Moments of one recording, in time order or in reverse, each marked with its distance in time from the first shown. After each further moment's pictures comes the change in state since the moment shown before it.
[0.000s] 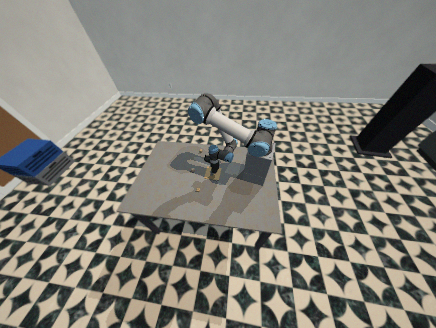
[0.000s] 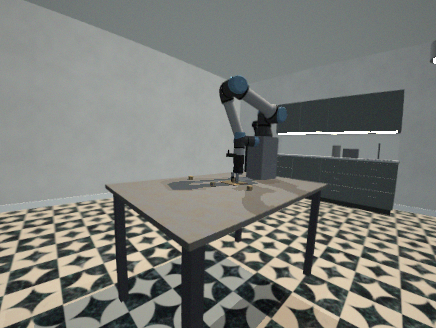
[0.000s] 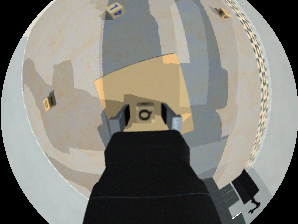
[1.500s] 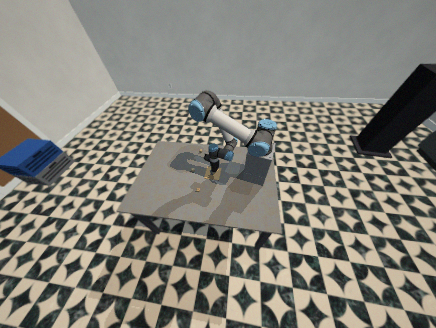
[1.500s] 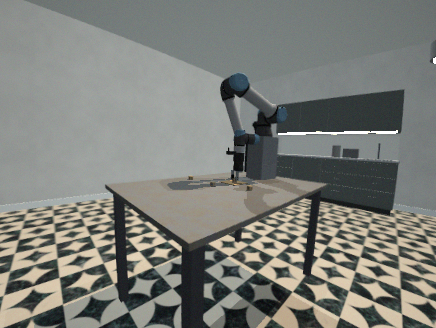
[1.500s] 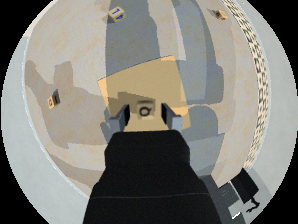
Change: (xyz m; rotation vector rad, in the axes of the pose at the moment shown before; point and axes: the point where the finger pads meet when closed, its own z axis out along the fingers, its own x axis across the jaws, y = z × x) arm 0.000 0.000 -0.015 0.000 0.000 0.000
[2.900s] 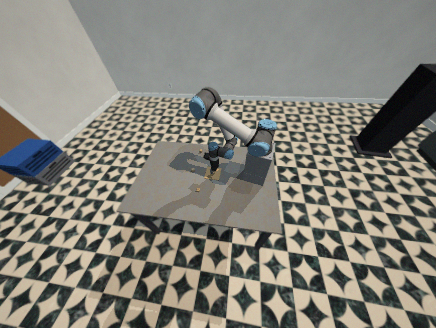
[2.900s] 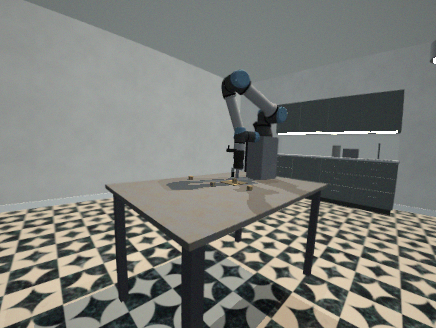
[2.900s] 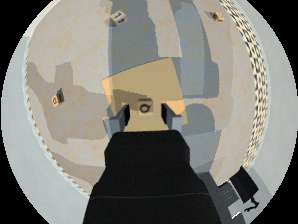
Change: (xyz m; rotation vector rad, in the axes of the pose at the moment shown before) arm 0.000 0.000 -0.017 0.000 0.000 0.000
